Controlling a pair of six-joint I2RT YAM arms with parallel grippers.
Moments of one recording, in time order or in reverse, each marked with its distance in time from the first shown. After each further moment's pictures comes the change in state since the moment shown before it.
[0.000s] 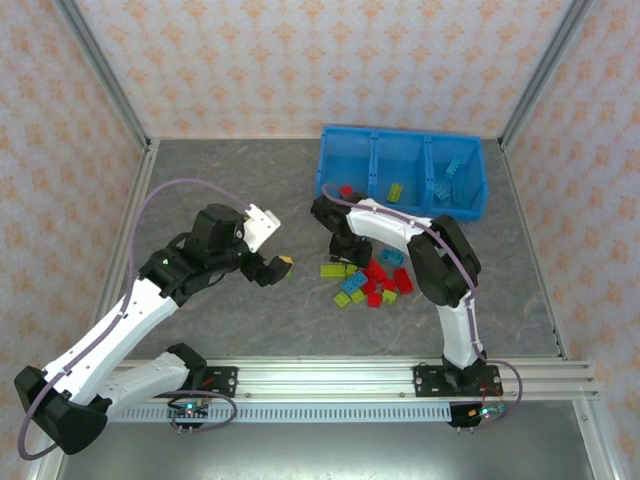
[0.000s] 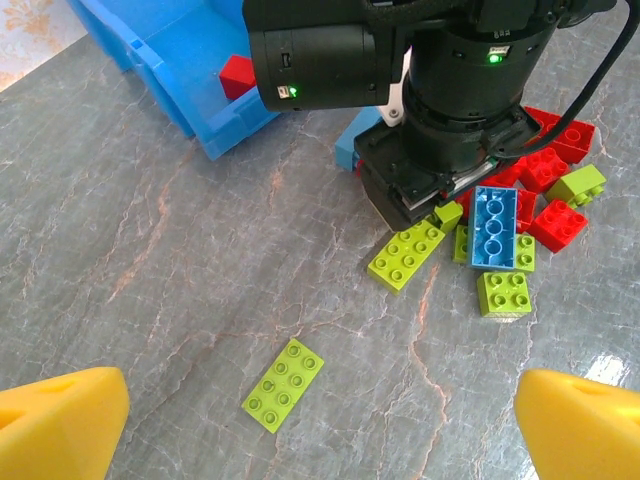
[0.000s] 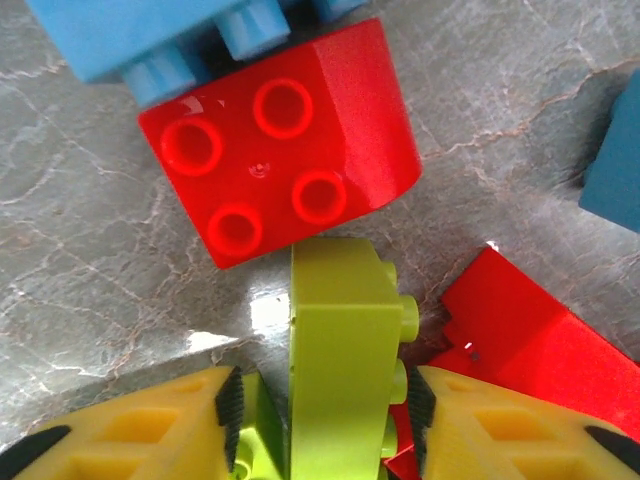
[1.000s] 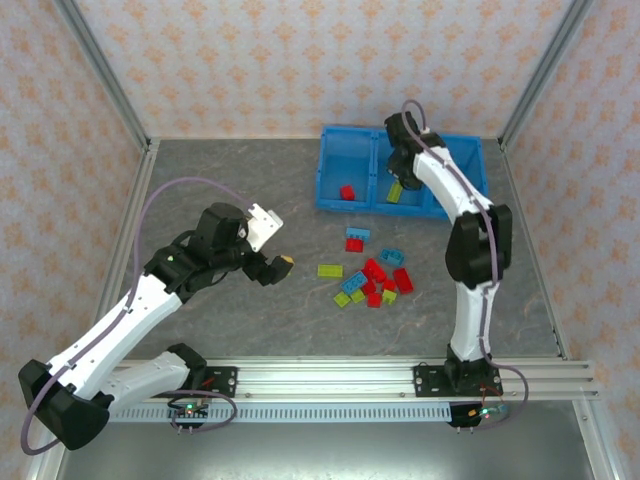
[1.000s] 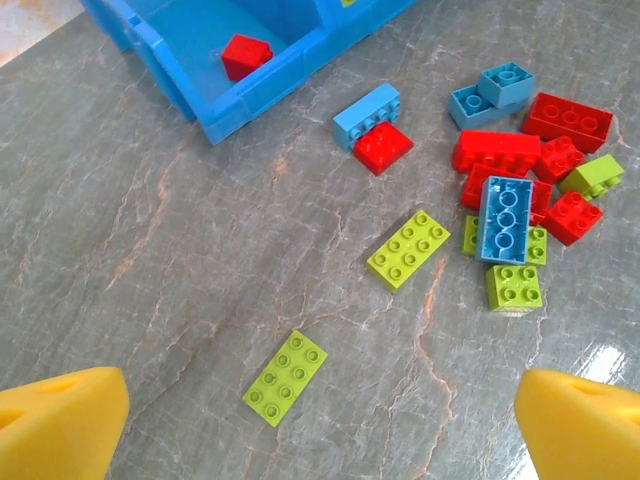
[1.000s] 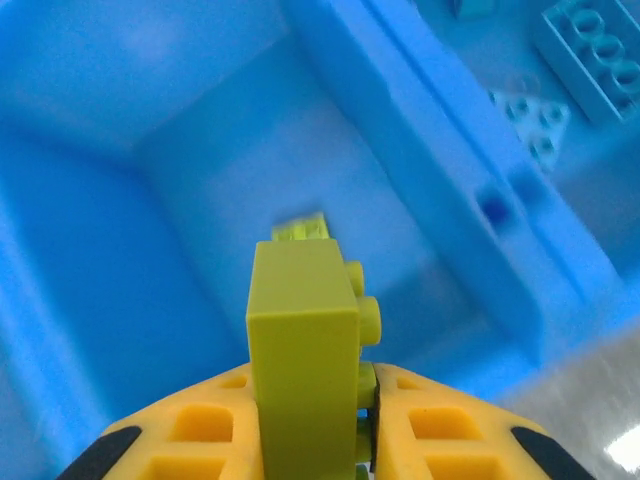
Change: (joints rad) left arm 0.000 0.030 0.003 -0.008 -0.032 -0.021; right arm -0.454 0.109 0.468 0.130 0.205 -0.115
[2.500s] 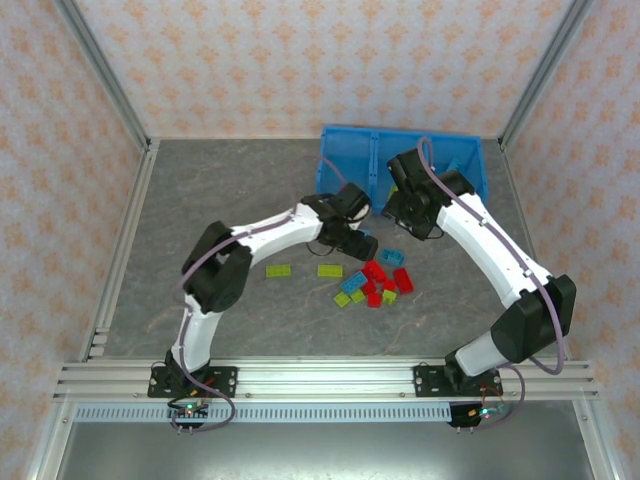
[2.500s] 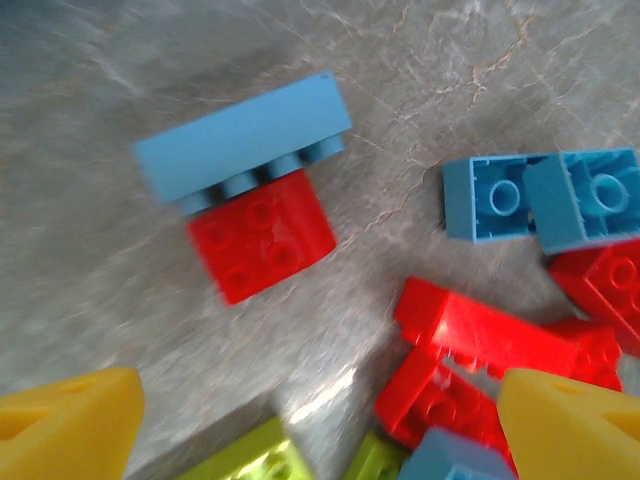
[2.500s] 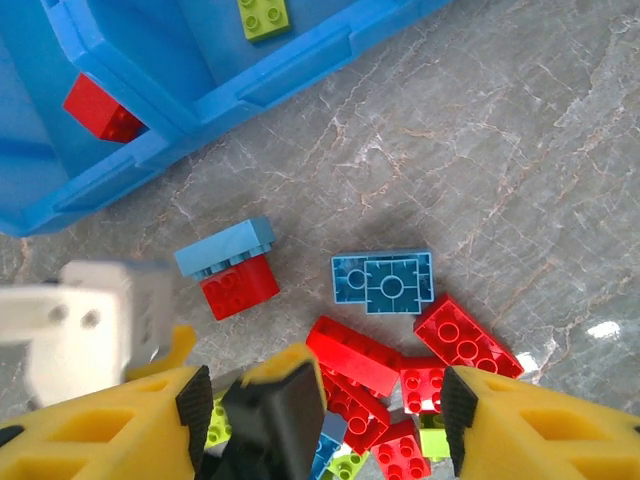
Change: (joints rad) left arm -0.218 1.158 0.729 -0.031 -0.004 -0.574; right arm 0.196 -0.669 -0.542 -0.204 -0.130 0.123
